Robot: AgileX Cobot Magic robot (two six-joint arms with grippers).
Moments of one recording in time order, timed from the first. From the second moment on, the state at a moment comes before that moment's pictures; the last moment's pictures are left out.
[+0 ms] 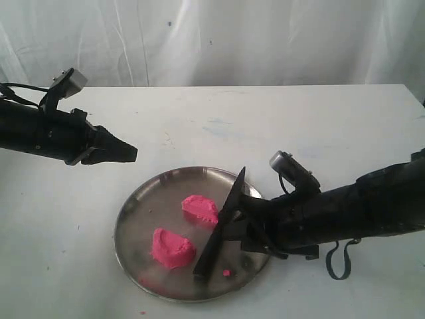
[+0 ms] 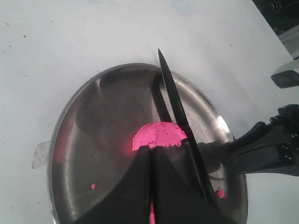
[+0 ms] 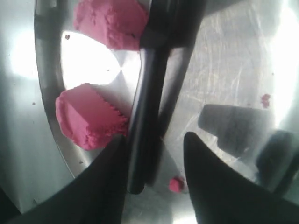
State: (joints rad) left arm 0.00 1.70 -0.97 -1.33 0.88 1.34; right arm 0.39 1.78 -0.65 1.73 0.58 -1.09
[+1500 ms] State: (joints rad) left arm 0.00 1.70 -0.97 -1.33 0.88 1.34; right arm 0.39 0.70 -0.54 0.79 0.46 -1.47
